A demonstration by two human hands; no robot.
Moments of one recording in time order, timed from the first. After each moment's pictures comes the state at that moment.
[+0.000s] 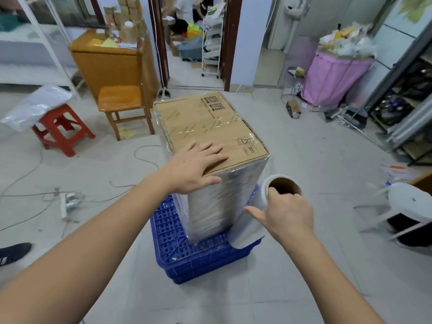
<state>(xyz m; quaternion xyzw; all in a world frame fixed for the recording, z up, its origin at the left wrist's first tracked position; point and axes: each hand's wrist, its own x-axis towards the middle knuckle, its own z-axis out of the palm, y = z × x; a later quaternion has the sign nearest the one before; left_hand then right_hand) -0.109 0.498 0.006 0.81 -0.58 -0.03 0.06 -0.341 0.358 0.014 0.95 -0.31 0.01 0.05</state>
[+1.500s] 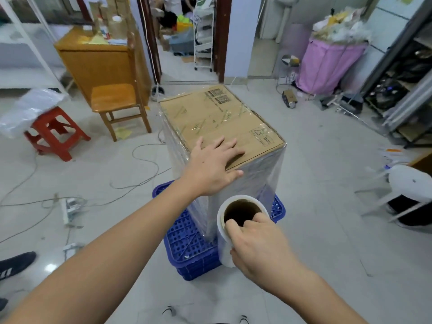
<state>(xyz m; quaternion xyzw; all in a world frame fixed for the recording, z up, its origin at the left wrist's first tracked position) -0.133 0.490 0.003 0.84 -0.53 -0.01 0.13 -0.343 0.460 -0.002 1.00 -0.02 0.03 0.04</state>
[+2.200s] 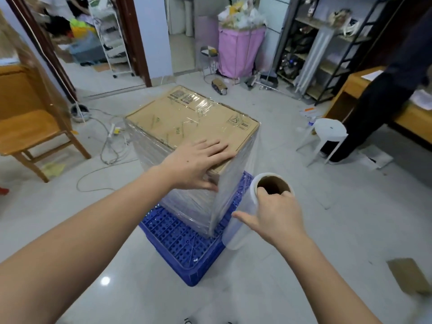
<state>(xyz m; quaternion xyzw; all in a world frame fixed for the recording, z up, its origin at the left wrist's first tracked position) -0.050 0.509 0.001 0.56 -0.83 0.04 0.00 -0.313 0.517 0.011 0.88 -0.47 0.01 0.04</state>
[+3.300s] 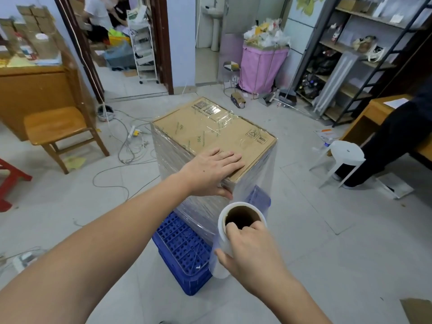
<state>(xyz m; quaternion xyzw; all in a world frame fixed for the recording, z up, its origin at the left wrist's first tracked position) -0.053 0.515 -0.008 0.60 -0.79 0.10 -0.04 -0.288 0.583 0.009 0.96 -0.28 0.09 0.00</state>
